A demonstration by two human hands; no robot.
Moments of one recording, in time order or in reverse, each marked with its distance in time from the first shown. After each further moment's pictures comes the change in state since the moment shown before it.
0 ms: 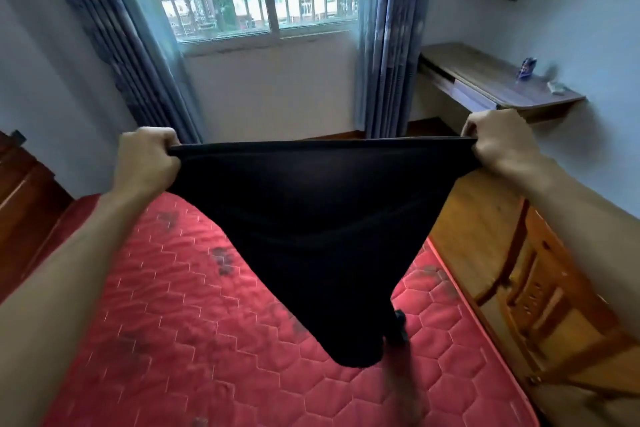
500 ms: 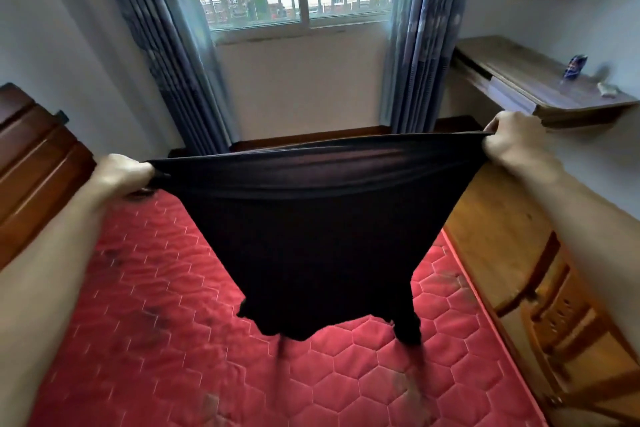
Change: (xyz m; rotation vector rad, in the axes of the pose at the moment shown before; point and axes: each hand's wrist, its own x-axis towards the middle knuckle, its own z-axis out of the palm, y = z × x) left_hand -0.010 -0.096 -0.005 -0.302 -0.279 -0.846; right_hand 0.029 -0.013 0.029 0.175 -0.013 0.243
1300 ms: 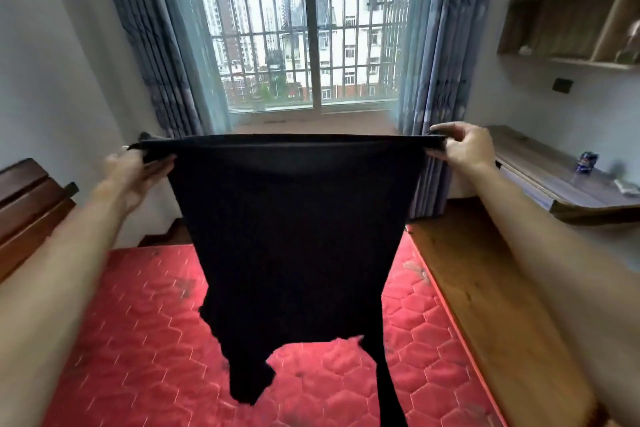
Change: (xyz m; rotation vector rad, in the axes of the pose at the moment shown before) left_hand 0.085 0.182 -0.007 -1.049 0.013 0.184; right_hand 0.198 -0.126 0.007 0.868 0.036 -0.172
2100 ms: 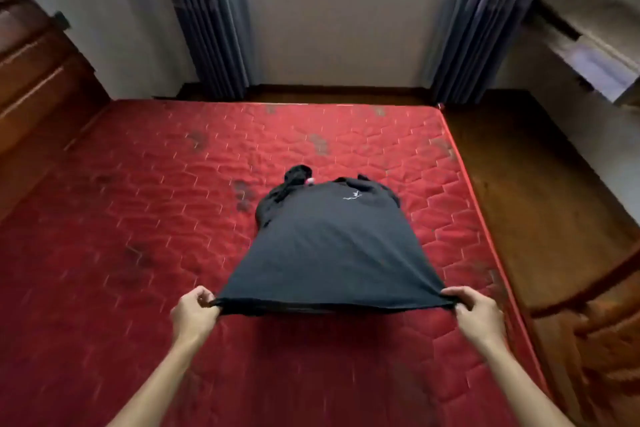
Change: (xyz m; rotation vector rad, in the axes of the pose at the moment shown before) left_hand -0.295 -0.434 -0.232 1.093 0.122 -0.391; right_hand -0.454 0.339 0.023 -0.455 -0.289 0.538
